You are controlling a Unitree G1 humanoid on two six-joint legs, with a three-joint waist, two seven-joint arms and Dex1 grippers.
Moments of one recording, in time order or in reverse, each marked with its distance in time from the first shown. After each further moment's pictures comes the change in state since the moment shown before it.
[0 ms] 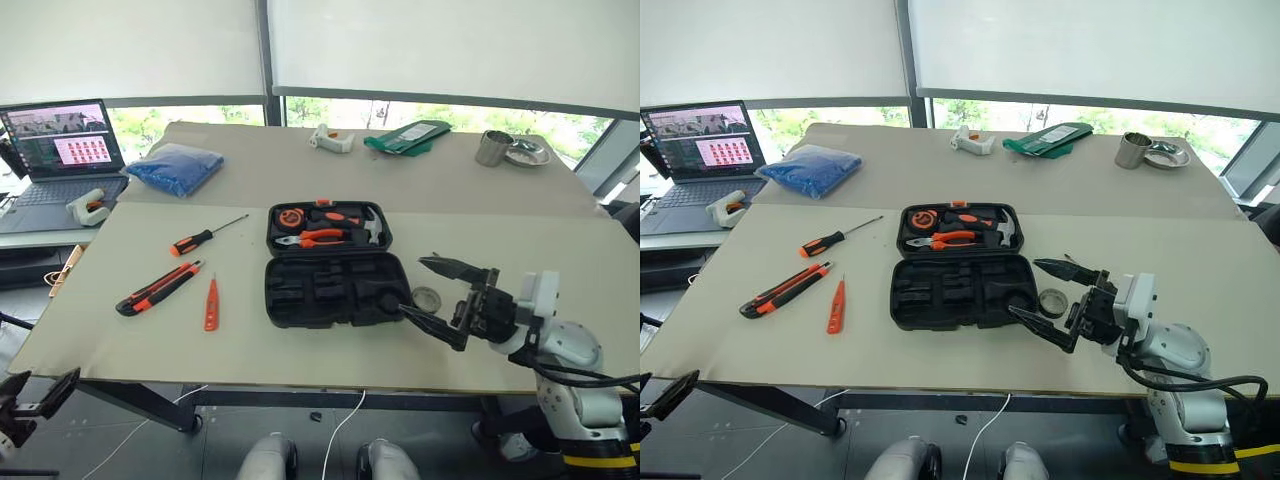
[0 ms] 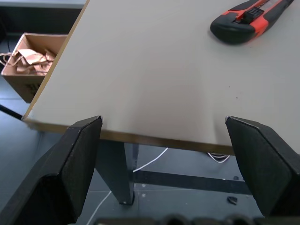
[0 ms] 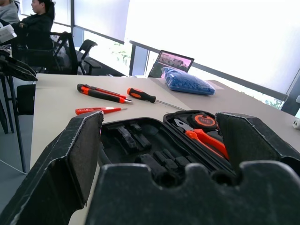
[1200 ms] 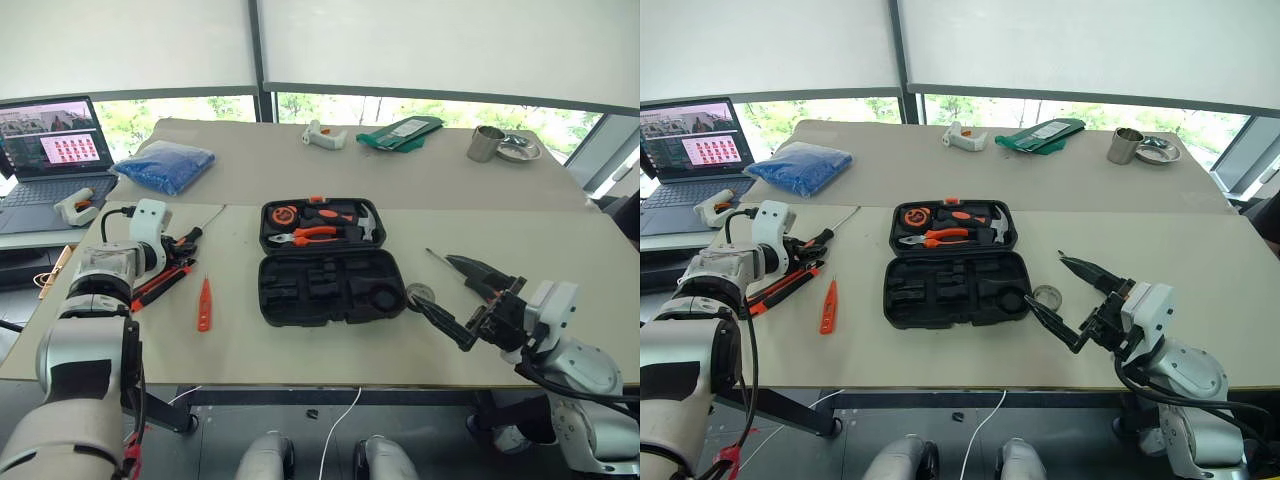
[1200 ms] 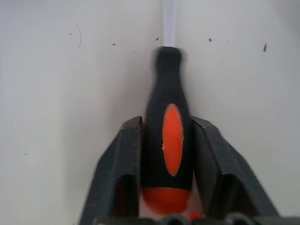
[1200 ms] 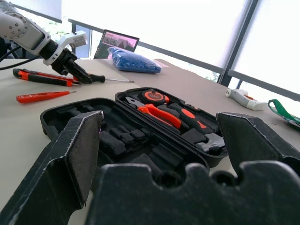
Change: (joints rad) left arm -1.449 -0.052 -0.696 1.319 0.594 -0.207 0.018; right arm 0.129 -0.008 -0.065 -0.165 -0.069 0.034 -0.229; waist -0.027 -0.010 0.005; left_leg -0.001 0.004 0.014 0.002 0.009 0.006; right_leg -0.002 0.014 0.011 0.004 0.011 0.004
